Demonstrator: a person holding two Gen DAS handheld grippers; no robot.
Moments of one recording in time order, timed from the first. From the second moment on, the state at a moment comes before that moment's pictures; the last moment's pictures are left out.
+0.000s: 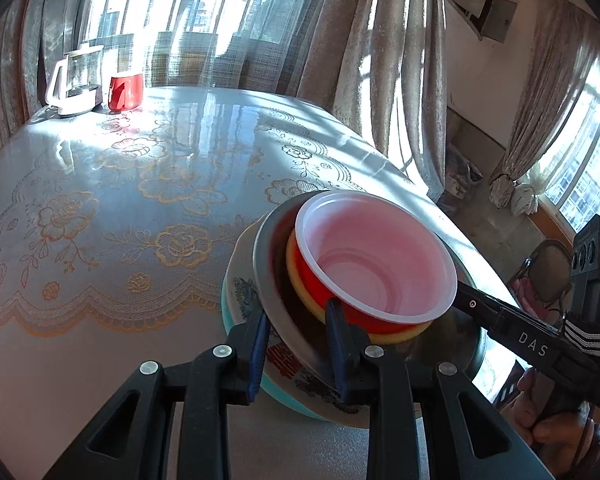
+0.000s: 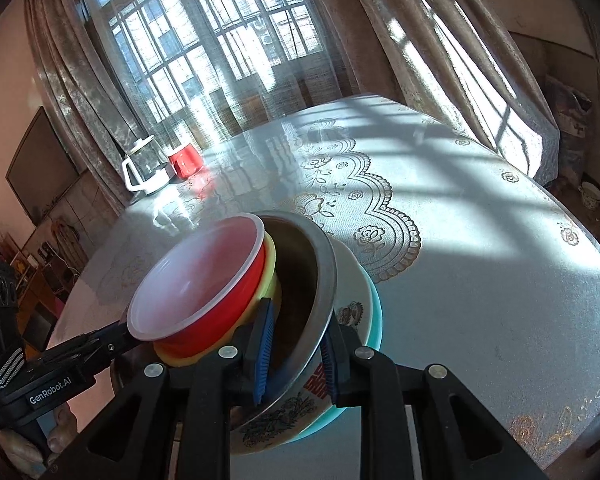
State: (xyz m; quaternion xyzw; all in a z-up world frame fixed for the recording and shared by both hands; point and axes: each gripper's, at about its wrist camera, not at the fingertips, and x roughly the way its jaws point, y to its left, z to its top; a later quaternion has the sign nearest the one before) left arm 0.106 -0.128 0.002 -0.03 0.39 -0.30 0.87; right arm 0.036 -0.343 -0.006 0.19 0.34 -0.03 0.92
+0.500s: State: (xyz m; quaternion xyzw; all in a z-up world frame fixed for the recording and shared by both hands) left arm 0.102 -0.134 0.000 -0.02 0.40 -0.28 0.87; right arm 0.037 -0.346 -0.012 0.20 0.34 -0.03 0.92
